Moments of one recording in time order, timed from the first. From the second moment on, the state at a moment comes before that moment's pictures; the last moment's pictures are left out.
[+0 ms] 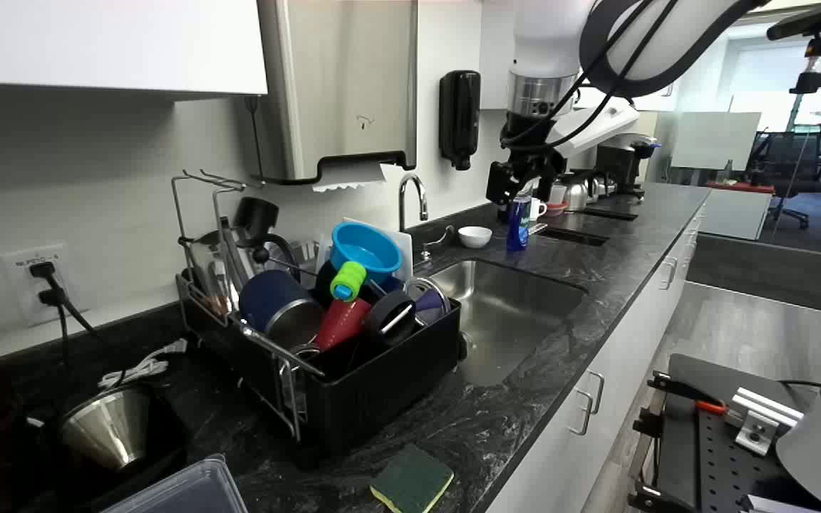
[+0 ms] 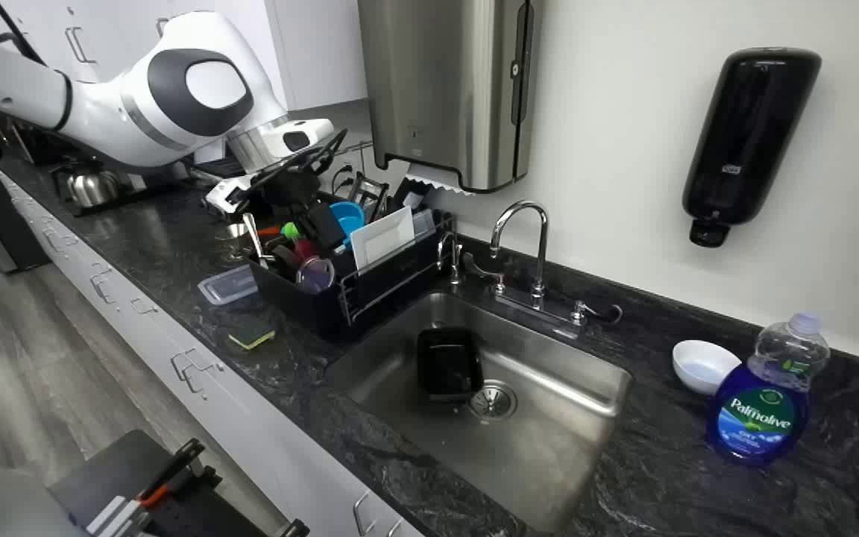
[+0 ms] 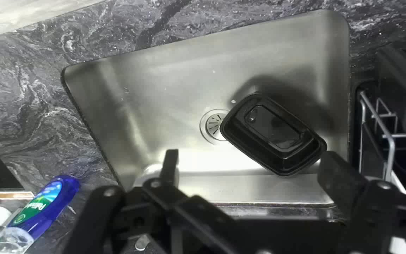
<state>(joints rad) -0.19 -0.40 0.25 -2.55 -0.32 2.29 0.58</state>
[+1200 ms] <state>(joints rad) -0.06 -0.41 0.20 -2.54 -0.25 2.38 0.45</state>
